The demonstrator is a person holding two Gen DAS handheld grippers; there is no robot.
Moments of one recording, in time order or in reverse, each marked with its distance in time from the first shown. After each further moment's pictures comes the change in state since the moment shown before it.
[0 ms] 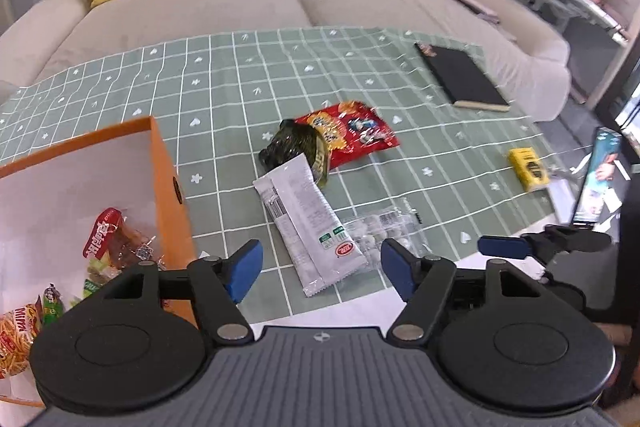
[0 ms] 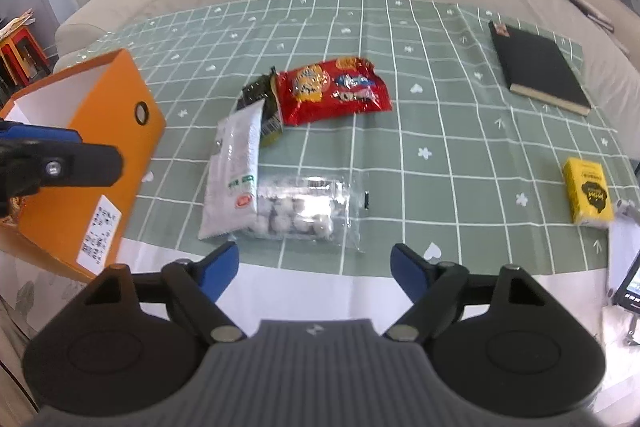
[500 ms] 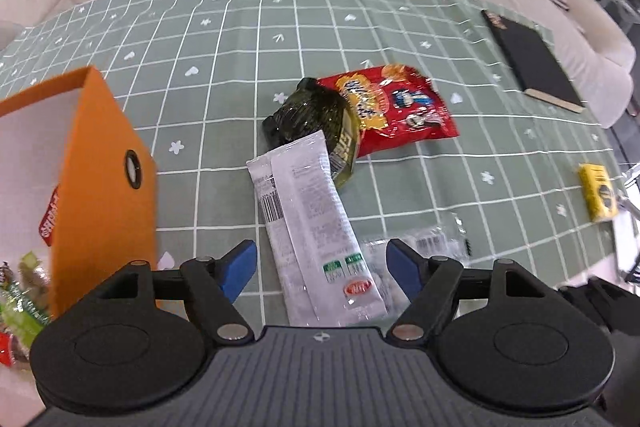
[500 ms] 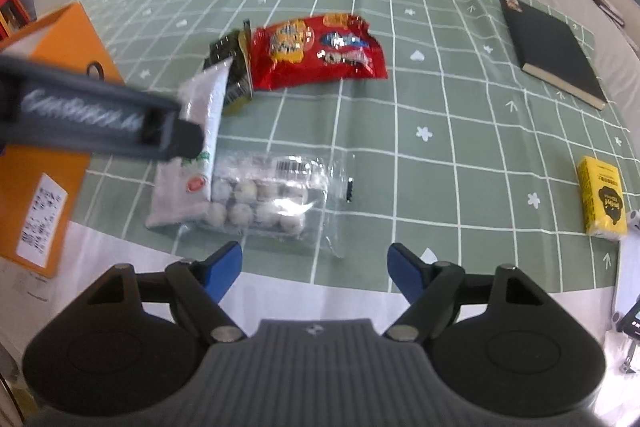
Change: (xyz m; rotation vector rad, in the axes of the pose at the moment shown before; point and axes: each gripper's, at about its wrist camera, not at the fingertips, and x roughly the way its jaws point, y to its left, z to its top) left arm 0.097 -0.001 0.022 -0.137 0.138 0.098; right arm 0.053 -0.010 0.011 -0.051 0.117 -0.045
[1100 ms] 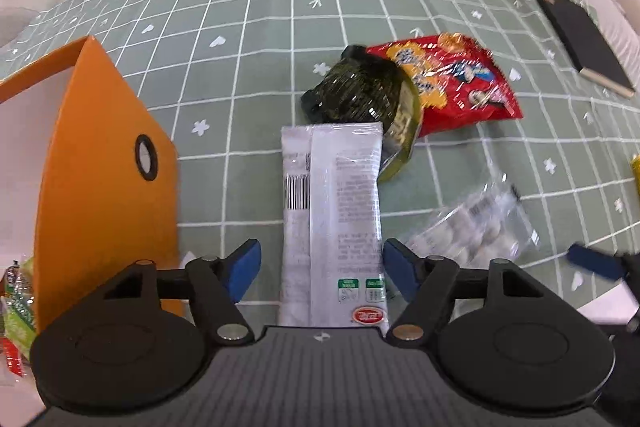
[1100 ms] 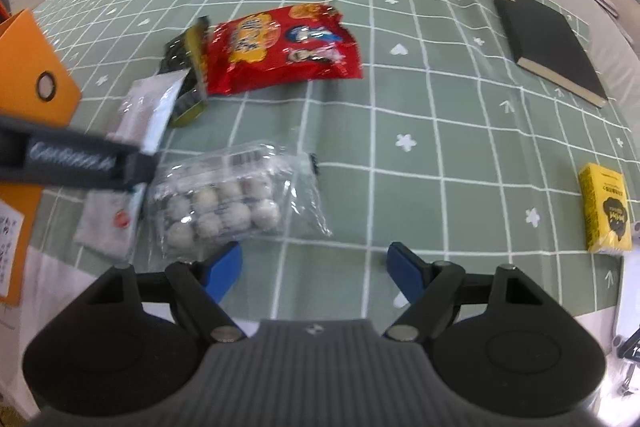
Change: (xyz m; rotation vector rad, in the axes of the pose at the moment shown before) left arm 0.031 0.011 0.006 0.000 0.091 0.107; right arm 0.029 -0.020 0.022 0.039 0.008 -0.049
